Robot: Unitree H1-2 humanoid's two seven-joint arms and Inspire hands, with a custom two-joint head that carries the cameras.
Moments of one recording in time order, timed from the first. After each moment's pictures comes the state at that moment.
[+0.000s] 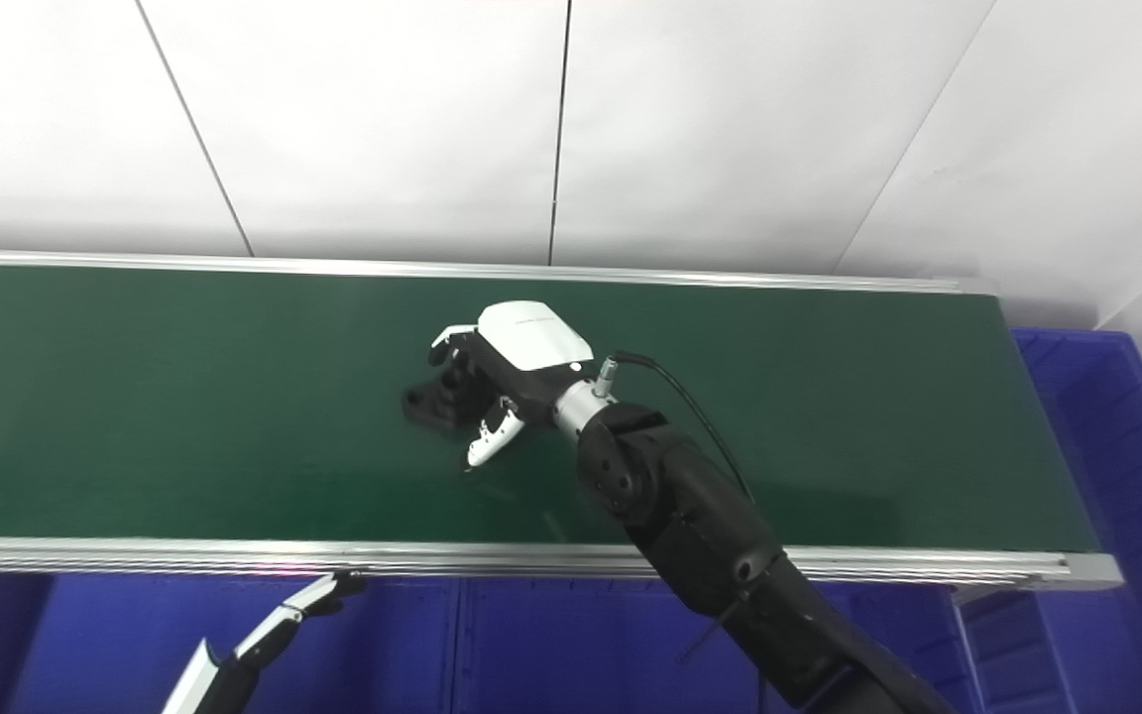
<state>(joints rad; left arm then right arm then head) 0.16 0.64 -1.12 0.01 0.31 -0.45 0.94 -0.41 -0.22 0.62 0.19 -0.74 0.13 0.22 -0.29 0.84</state>
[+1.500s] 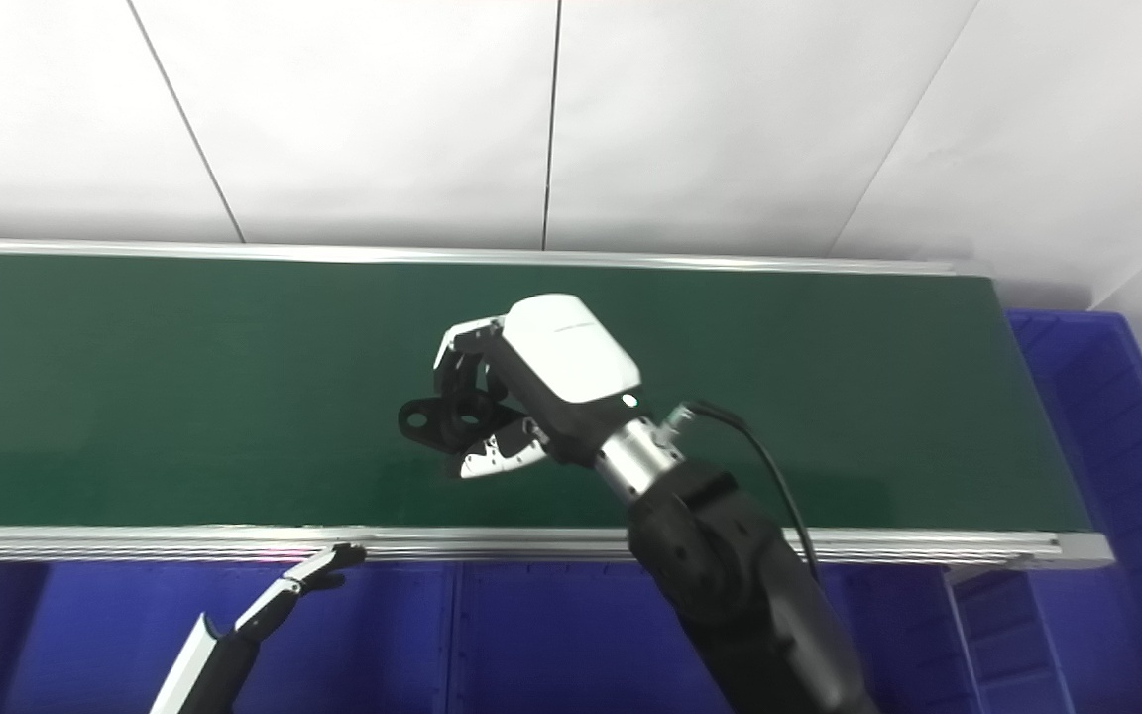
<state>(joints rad) 0.23 0.60 -0.99 -0.06 0.29 -0.45 0.80 -0.06 -0.22 0.44 -0.51 -0.80 0.18 0.32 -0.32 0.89</state>
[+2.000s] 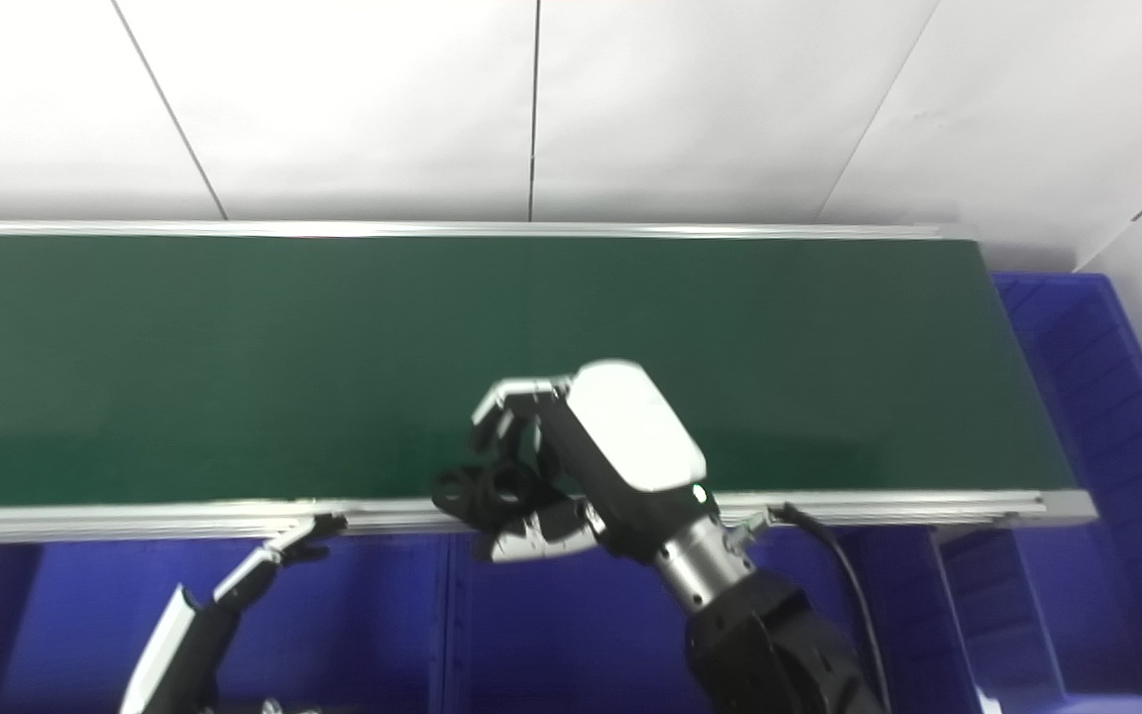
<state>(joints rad) 0.29 0.60 -0.87 -0.13 0.27 -0.45 0.67 0.33 -0.20 0.38 -0.68 -0.82 0.19 0.37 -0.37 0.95</state>
